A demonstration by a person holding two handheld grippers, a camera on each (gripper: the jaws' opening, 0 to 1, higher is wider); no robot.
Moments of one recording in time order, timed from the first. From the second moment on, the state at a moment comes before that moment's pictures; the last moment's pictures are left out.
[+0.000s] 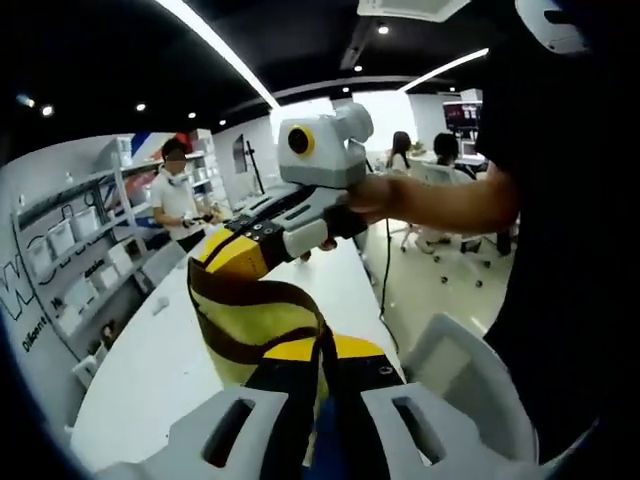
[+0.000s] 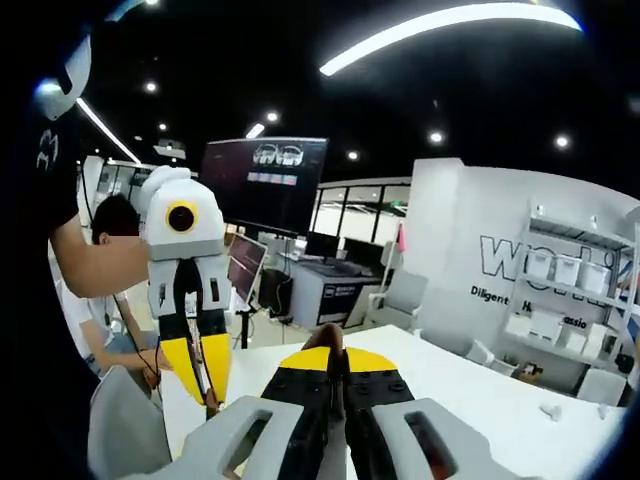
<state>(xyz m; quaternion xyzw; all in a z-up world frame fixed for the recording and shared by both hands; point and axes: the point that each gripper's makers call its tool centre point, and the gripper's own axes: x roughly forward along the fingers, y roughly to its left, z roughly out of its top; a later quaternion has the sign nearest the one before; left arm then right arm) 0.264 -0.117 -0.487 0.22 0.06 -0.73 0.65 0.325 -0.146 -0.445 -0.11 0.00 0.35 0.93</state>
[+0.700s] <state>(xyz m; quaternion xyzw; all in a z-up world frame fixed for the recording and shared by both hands) 0.323 -0.122 -0.472 0.21 0.04 -0.71 0.67 0.313 -0.129 -0.449 -0.11 0.00 0.39 0.91</state>
